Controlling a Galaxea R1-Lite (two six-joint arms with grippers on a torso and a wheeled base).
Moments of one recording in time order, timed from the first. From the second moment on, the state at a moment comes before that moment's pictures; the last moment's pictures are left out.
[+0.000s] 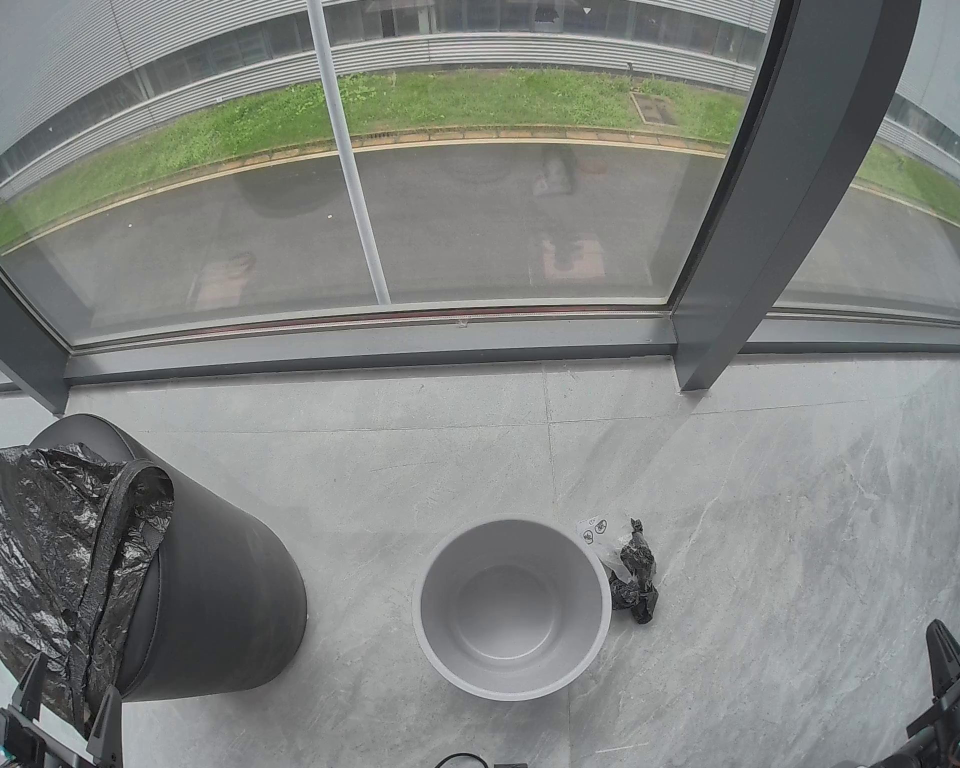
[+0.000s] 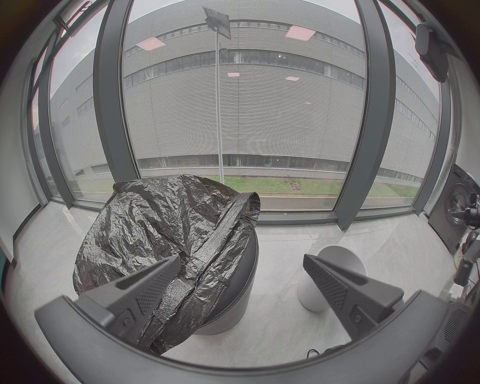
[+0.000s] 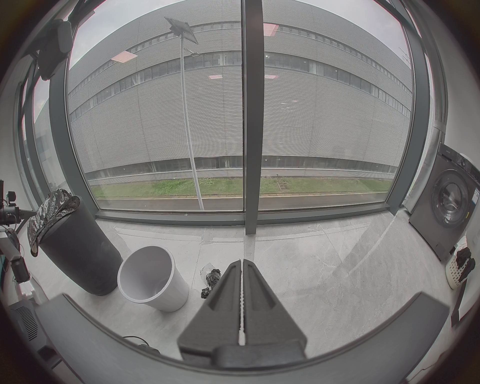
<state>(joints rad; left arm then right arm) 0.00 0.02 -0.02 0.01 0.03 -0.04 0.00 0.02 -0.02 0.00 -0.01 0.01</state>
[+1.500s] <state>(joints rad) -0.07 0.92 -0.56 -0.08 0.07 0.27 0.32 1.11 -0.36 -0.96 -0.16 0.09</state>
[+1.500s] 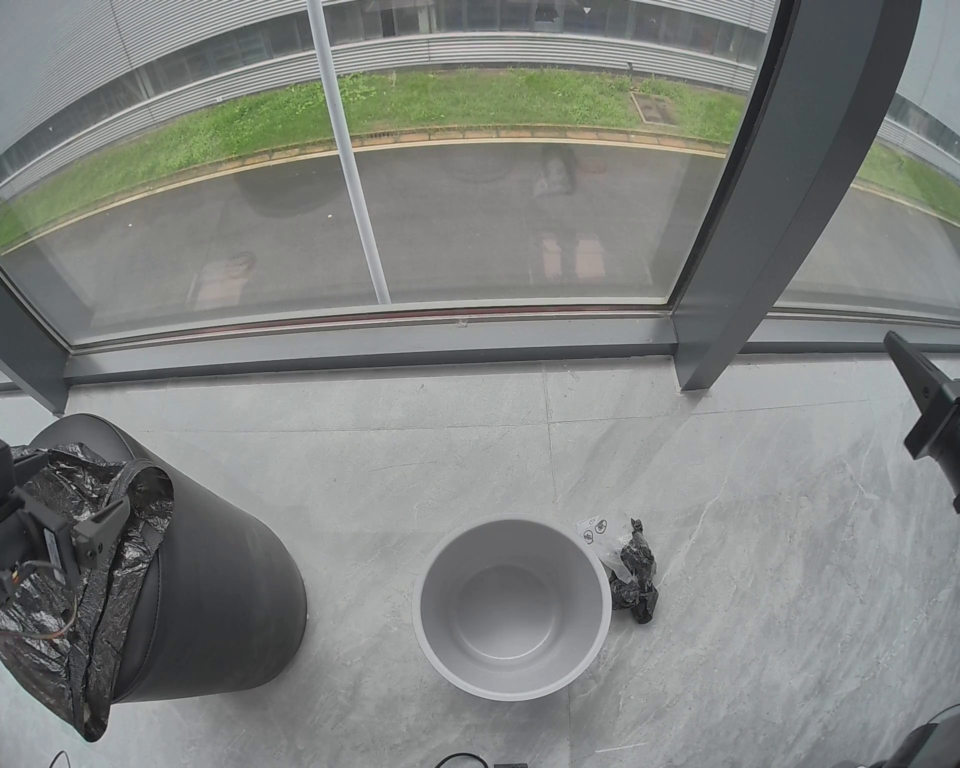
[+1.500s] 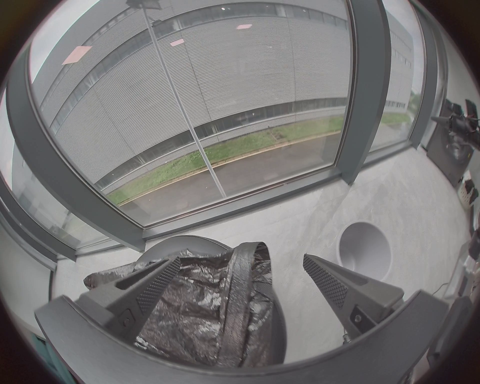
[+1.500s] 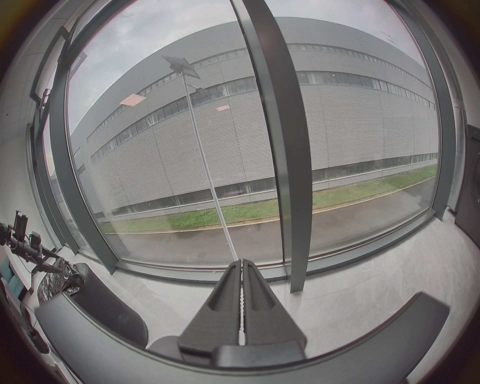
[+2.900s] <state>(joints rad) -0.02 1.38 -0.69 -0.16 0.25 0.33 0.36 1.23 -0.34 -1.00 -0.17 0.10</state>
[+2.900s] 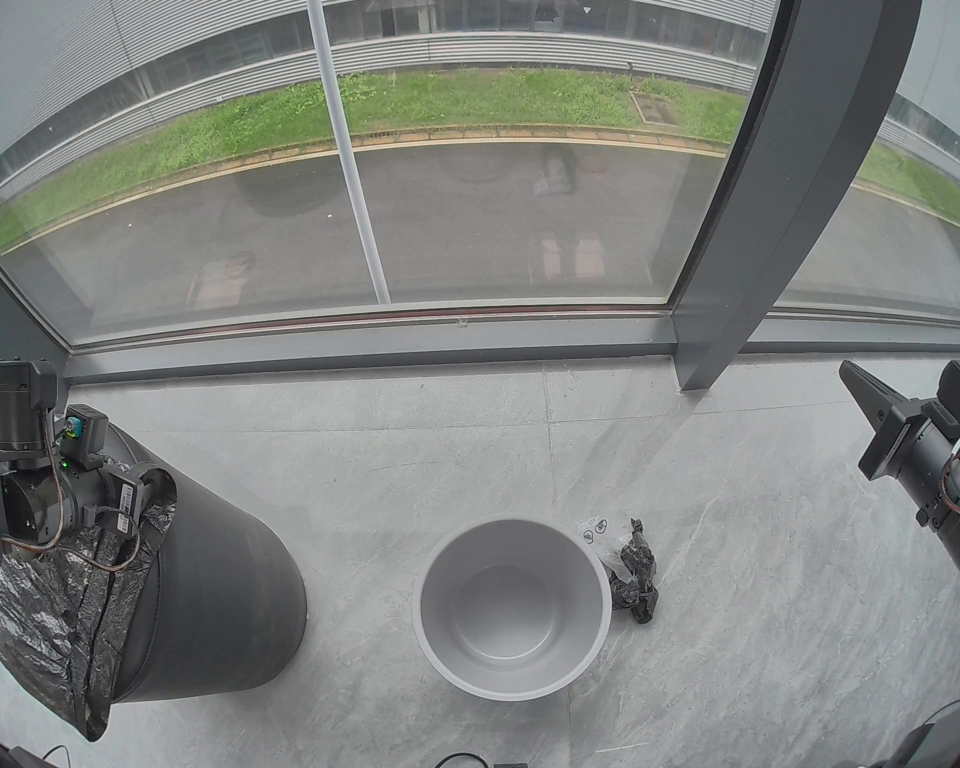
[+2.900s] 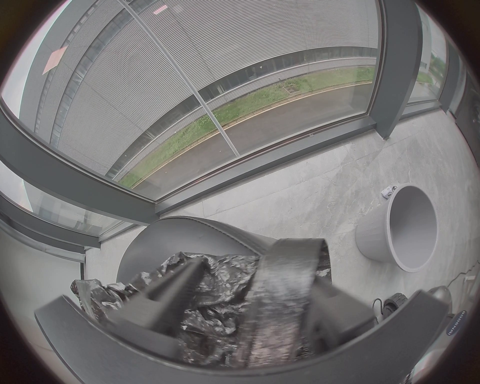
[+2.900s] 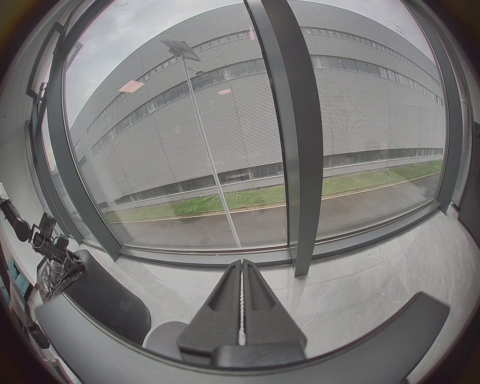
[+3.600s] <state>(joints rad) -0.18 1.34 -0.56 -0.61 0.18 0.20 0.37 1.23 -0.34 -0.99 -0.17 0.10</state>
